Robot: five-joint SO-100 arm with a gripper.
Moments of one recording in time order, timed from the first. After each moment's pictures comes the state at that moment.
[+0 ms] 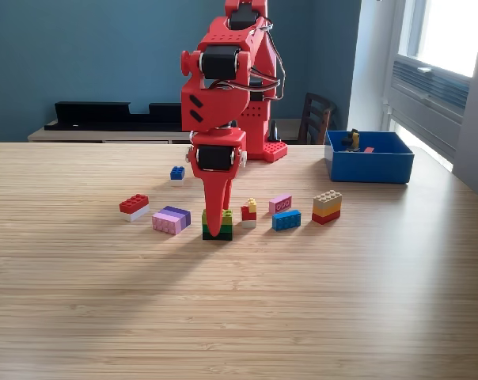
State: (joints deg) arm 9.4 62.8 70.0 69.0 1.8
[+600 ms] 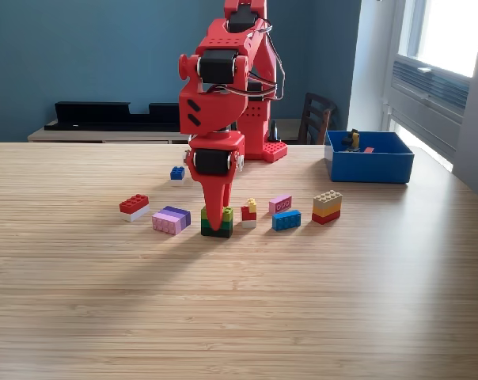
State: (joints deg) arm 9.8 62.3 70.0 69.1 5.3
